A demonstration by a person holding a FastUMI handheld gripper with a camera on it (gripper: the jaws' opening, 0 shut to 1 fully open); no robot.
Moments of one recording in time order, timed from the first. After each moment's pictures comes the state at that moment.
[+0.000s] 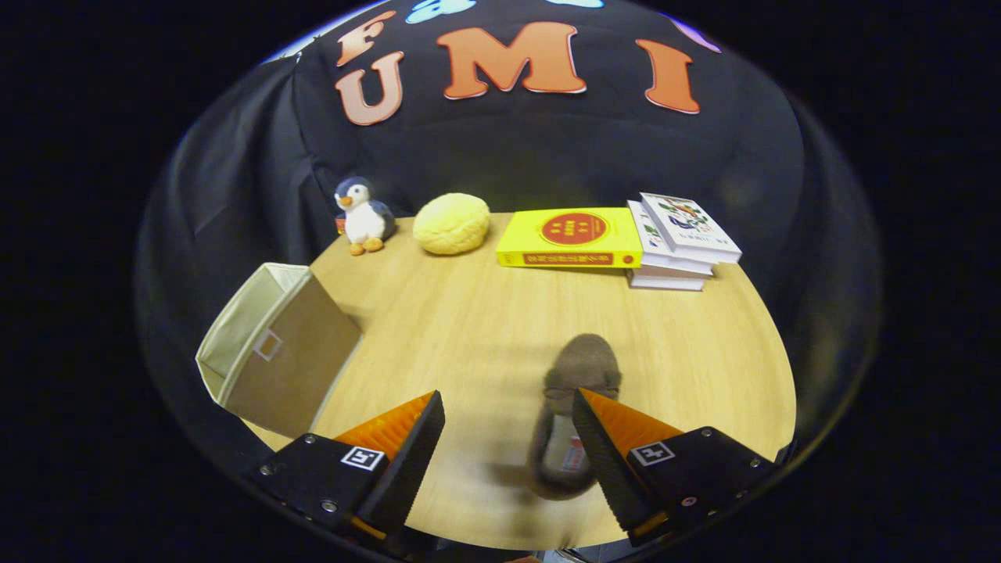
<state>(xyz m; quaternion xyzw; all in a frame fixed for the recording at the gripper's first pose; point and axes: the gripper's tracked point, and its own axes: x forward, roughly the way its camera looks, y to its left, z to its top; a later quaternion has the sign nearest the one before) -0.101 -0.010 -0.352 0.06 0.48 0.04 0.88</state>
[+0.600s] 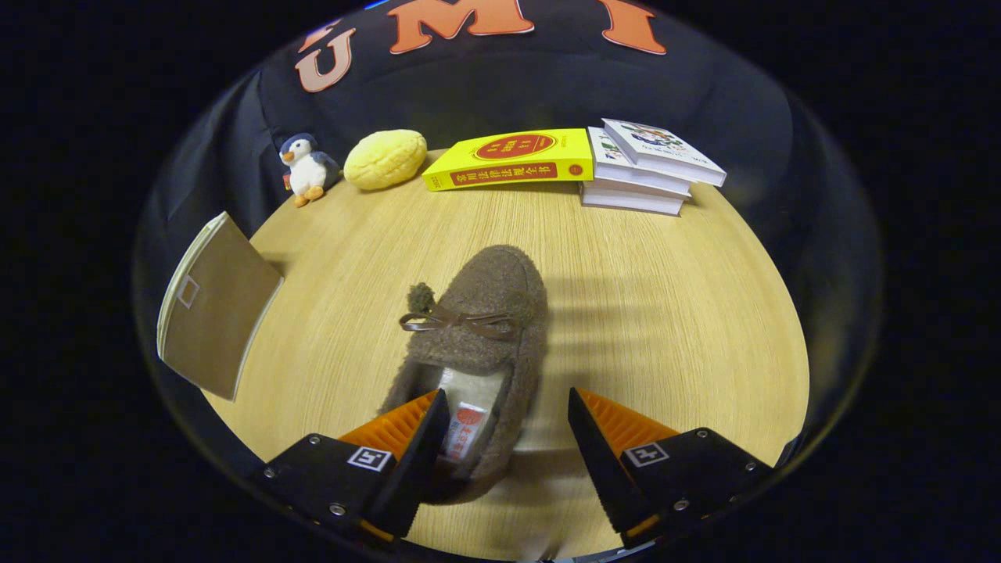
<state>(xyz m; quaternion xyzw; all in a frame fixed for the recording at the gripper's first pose) -0.125 -0.071 -0.463 0.06 0.55 0.04 0.83</state>
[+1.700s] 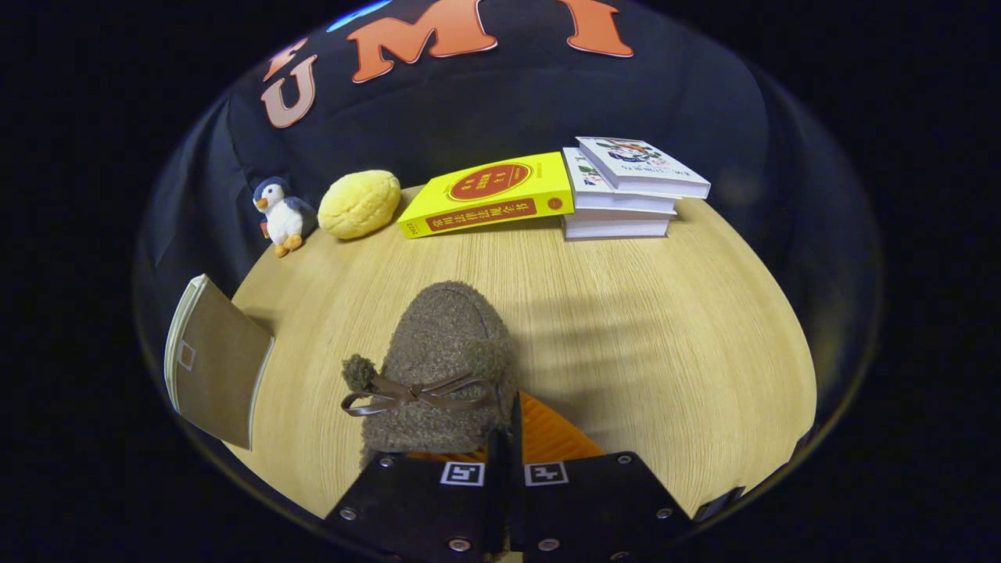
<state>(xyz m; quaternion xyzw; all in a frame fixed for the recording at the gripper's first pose) -0.079 -0.073 -0.429 0.10 0.50 -0.01 0.86</state>
